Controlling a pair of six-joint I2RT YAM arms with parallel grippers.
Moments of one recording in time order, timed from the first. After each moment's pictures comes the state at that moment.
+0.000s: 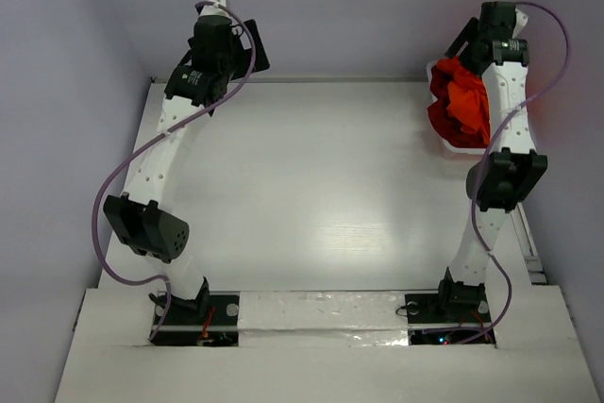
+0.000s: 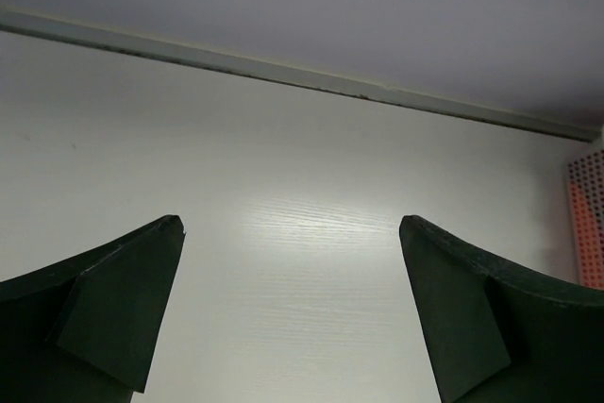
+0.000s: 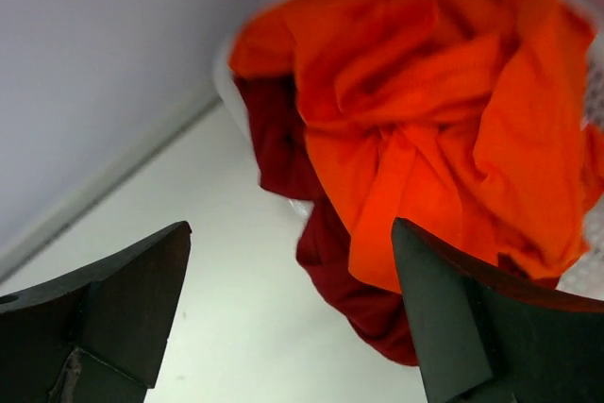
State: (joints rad) left arm -0.30 1.69 1.92 -0.62 -0.21 -0.40; right arm -0.10 2.08 2.40 -0.90 0.31 0.49
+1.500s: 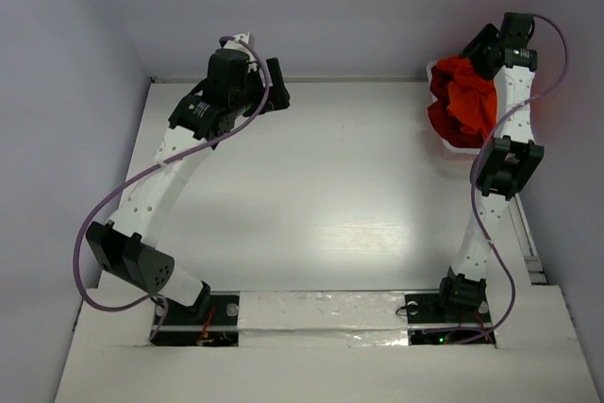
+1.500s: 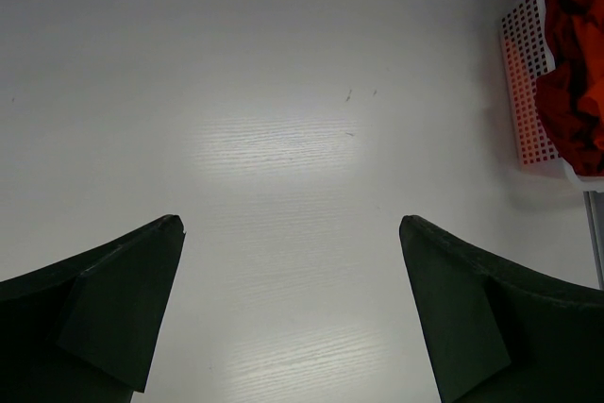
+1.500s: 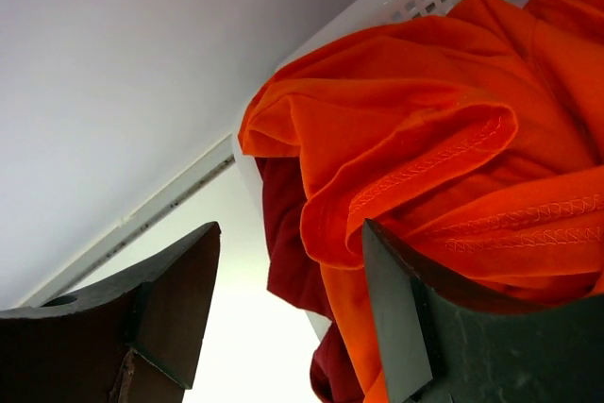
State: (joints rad) left arm -0.46 1.48 1.66 -0.68 -0.10 -0.47; right arm -0.25 2.38 2.58 -0.77 -0.09 0.55
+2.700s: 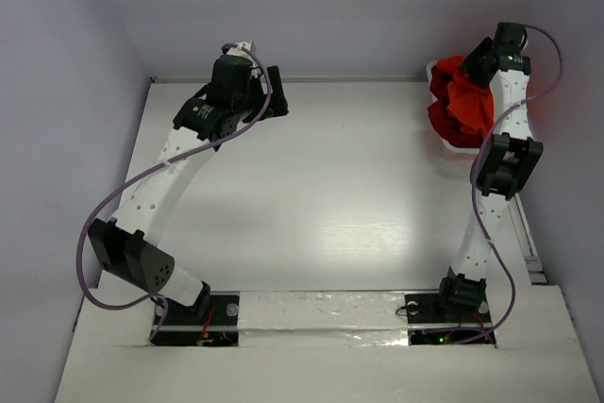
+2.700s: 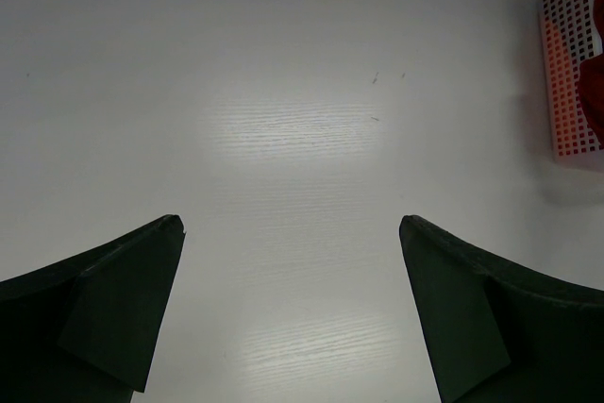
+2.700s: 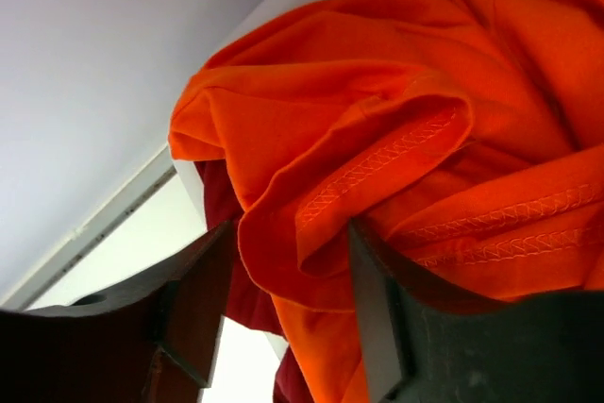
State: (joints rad) left arm -0.46 1.48 1.61 -0.68 -0.12 -0.47; right arm -0.25 2.39 2.48 -0.73 -0.03 0.55
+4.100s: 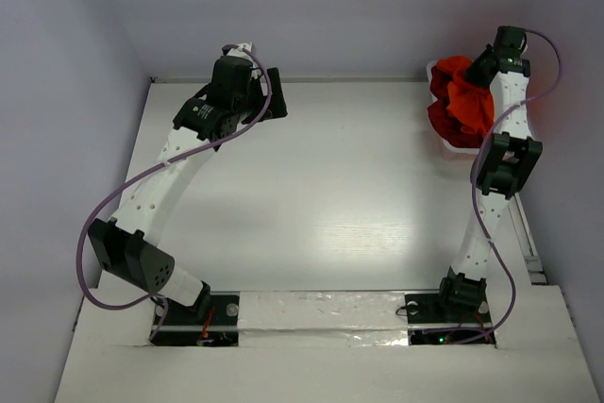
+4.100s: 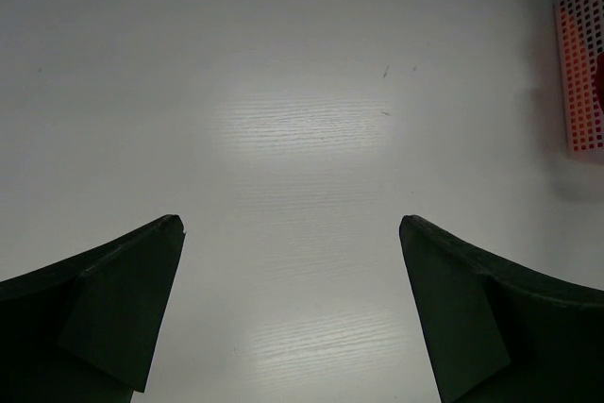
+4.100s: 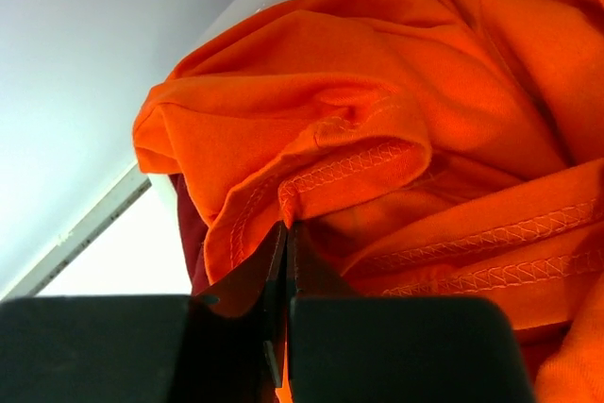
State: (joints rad) left arm -0.46 1.48 1.61 -0.70 -0.13 -0.45; right arm -0.26 2.42 2.48 -0.73 -0.04 0.55
